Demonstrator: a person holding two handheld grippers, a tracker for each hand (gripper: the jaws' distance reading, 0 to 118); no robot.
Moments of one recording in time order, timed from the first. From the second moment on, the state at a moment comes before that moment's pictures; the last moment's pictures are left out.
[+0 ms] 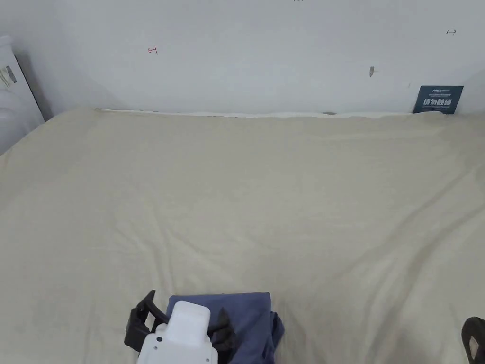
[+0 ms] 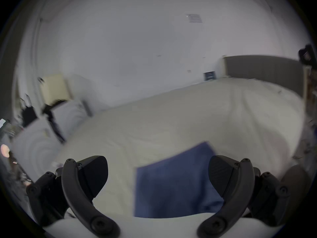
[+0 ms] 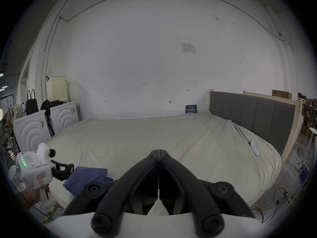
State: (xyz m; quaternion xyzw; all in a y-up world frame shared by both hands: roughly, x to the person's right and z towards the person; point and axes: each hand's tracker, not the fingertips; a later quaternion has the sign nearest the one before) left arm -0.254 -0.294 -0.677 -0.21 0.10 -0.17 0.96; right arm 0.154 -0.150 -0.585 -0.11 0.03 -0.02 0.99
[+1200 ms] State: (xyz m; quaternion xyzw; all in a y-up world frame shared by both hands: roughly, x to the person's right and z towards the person) left arm -0.313 -0.194 -0.591 -0.02 0.13 0.00 0.99; right arm 0.077 -0.126 -0.603 -0.06 0.15 0.01 0.99
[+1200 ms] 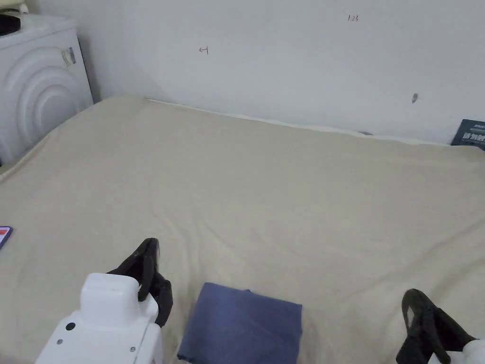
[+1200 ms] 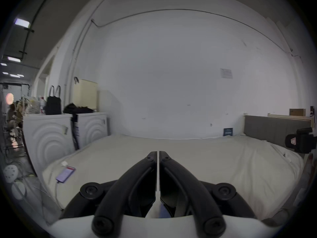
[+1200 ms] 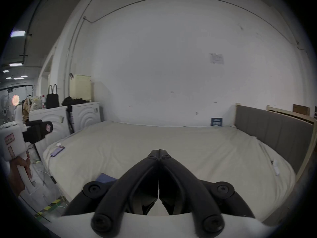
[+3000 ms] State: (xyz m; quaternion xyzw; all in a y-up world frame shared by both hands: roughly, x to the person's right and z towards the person) left arm -0.368 -0.304 -0.694 -0.37 -0.04 0.01 0.93; right arm 0.063 -0.303 -0.733 -0.43 0.32 -0.34 0.77
